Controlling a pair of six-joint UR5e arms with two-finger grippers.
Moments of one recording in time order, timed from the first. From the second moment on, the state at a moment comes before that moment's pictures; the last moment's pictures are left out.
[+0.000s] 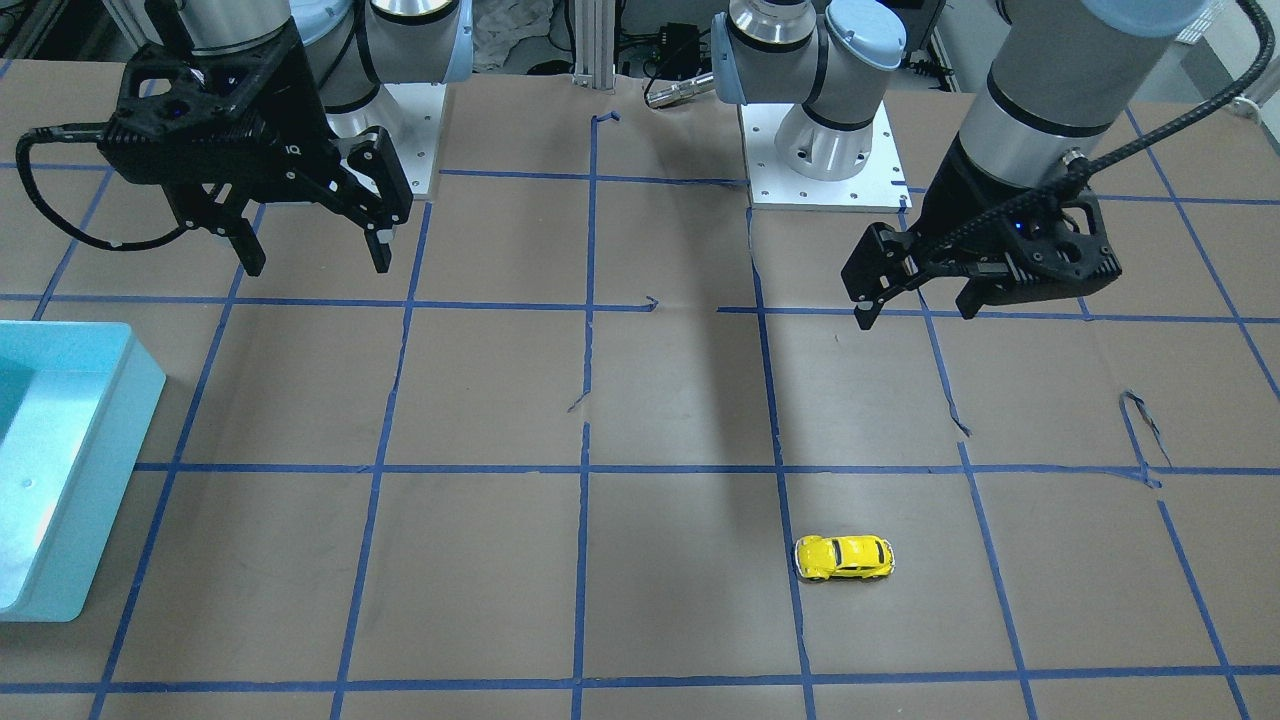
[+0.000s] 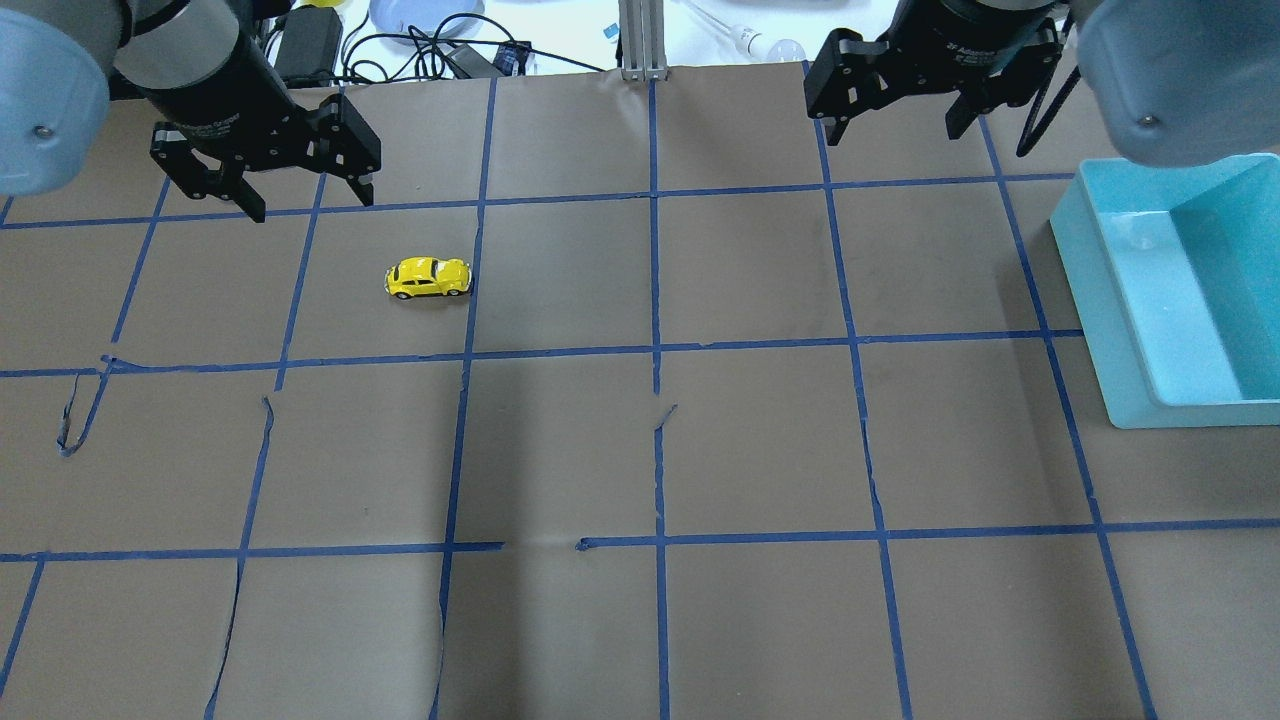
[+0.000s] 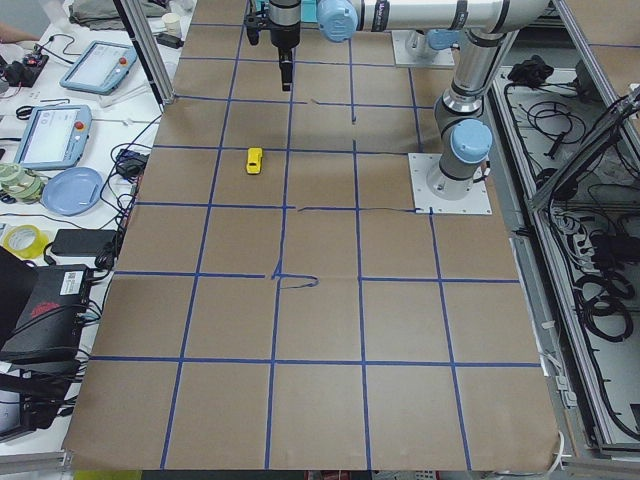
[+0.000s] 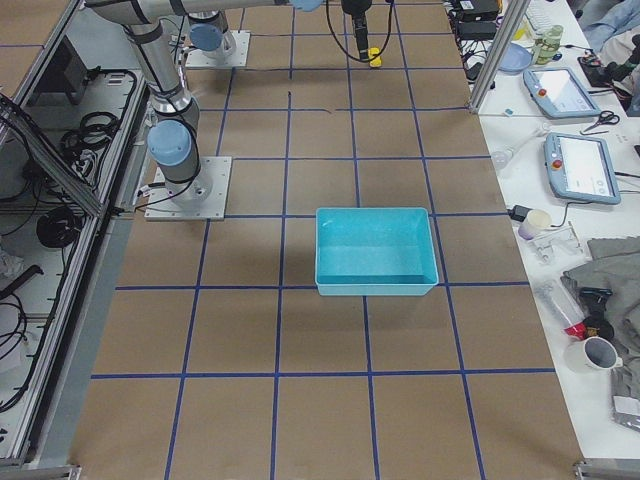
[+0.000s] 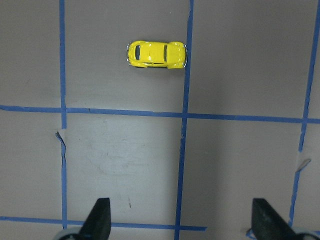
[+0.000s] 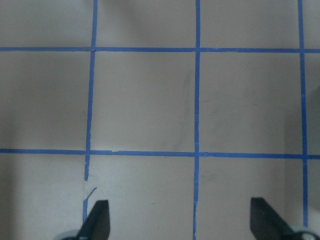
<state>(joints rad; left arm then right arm) -1.51 -1.64 -1.52 -1.48 1.57 -0.18 1.65 -1.56 1.49 -1.74 -1.55 0.06</state>
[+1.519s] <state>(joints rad) -1.47 -1.99 -1.57 -1.15 1.55 -1.30 1.65 -1.56 1.50 -1.76 -1.55 0.06</state>
